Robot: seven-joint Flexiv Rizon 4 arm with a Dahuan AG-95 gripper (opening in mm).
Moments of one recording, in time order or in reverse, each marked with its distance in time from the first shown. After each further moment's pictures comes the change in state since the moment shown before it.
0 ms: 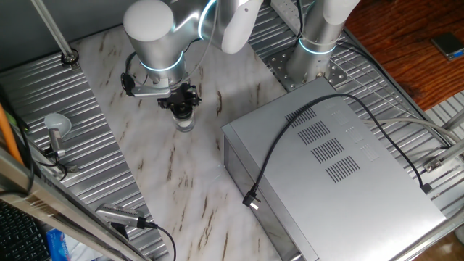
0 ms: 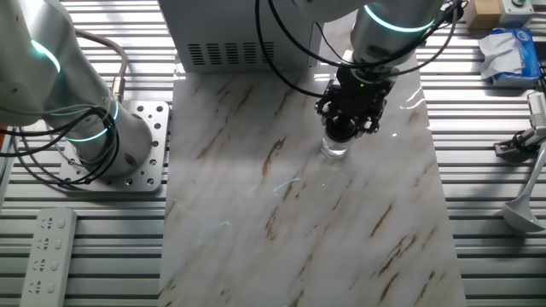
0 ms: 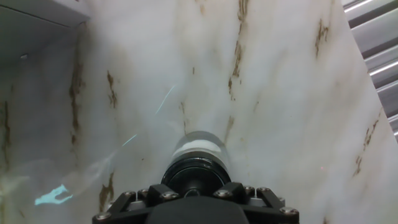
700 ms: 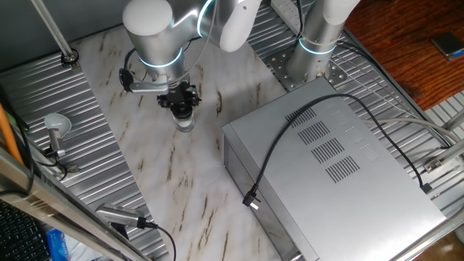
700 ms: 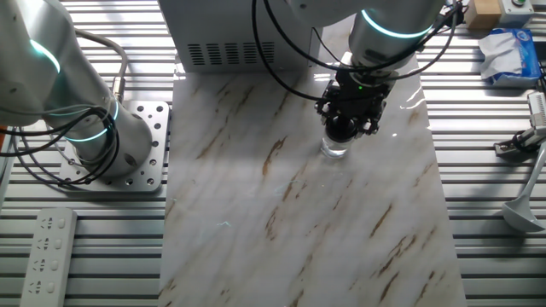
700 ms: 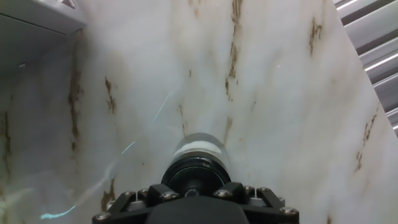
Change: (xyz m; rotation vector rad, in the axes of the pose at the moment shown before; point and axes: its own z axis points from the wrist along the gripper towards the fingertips) arm 0.000 0.000 0.000 -0.010 -0.027 0.048
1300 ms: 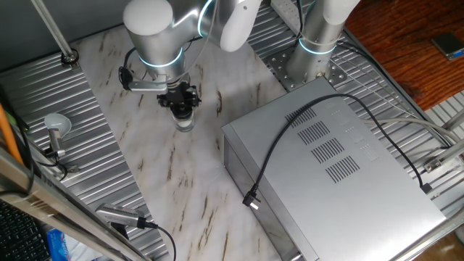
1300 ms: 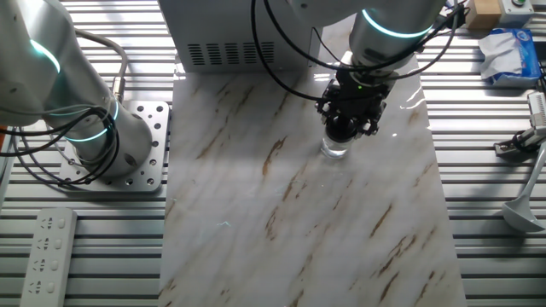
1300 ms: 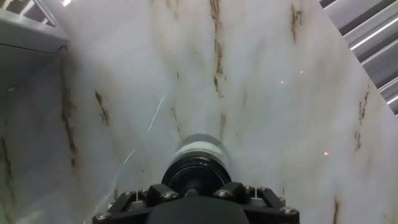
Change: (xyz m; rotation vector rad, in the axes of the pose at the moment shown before) arm 0.000 0.000 0.000 0.010 -0.010 0.012
